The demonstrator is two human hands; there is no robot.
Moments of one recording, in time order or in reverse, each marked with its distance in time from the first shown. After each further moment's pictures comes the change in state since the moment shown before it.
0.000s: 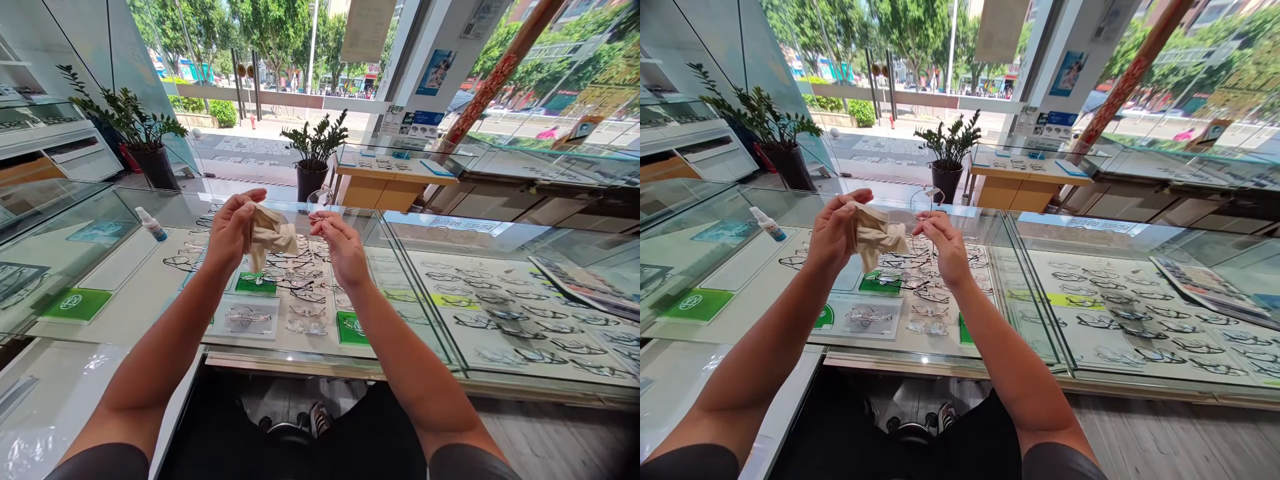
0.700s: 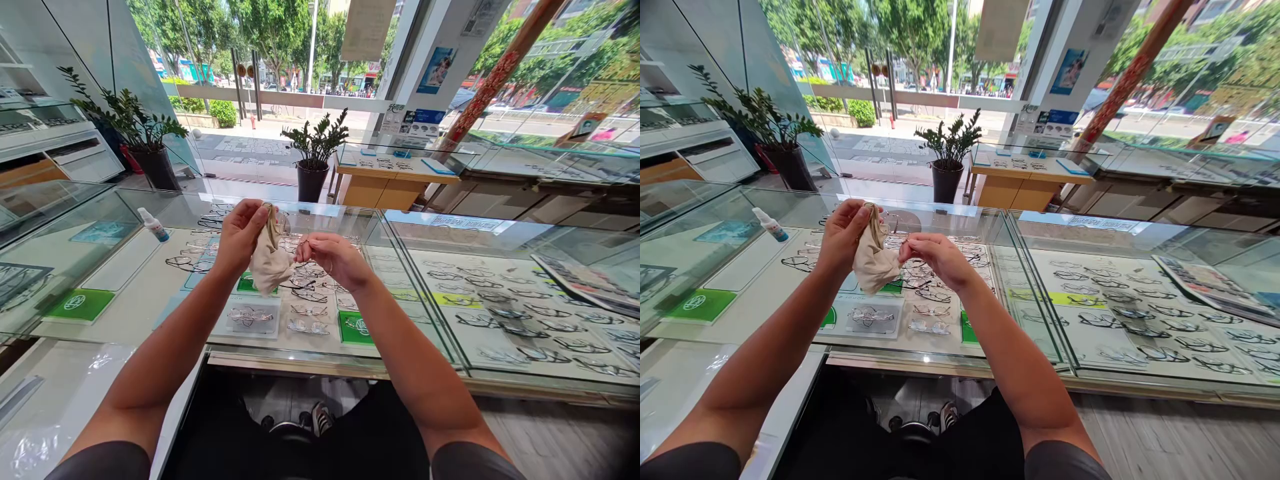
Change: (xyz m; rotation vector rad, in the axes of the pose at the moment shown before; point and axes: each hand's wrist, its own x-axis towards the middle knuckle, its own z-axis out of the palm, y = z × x) left_hand -0.011 -0.004 0.011 0.057 -0.052 -0.002; right_hand 0.000 -0.012 -0.001 0.234 -0.447 0.337
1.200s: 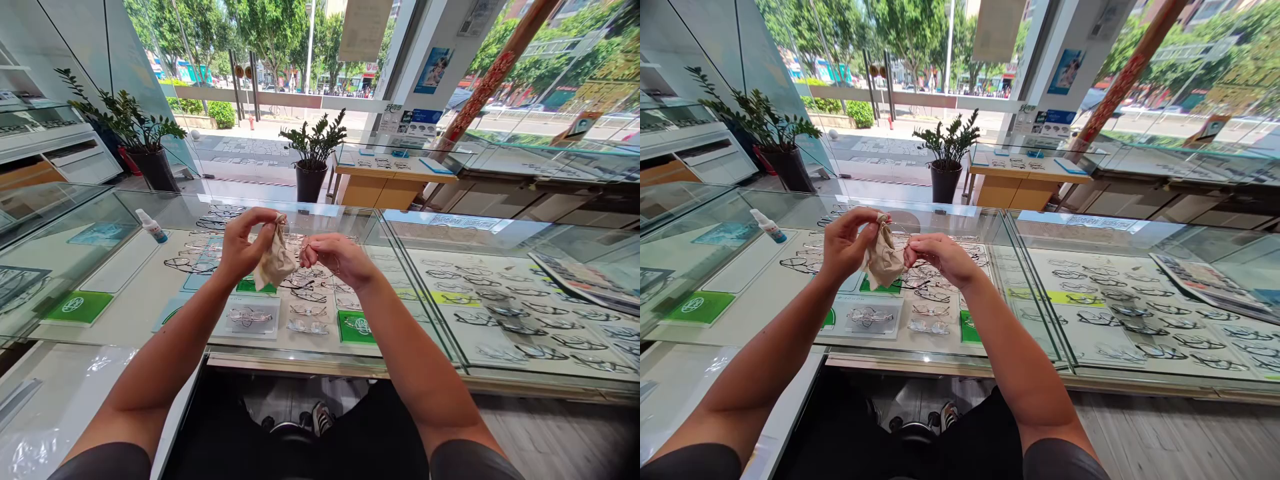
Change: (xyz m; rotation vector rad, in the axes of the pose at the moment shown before) left_hand -0.009 0.002 -0.008 0.393 -0.159 0.320; right_hand -0.002 -0.010 -0.006 -0.069 -0.015 0.072
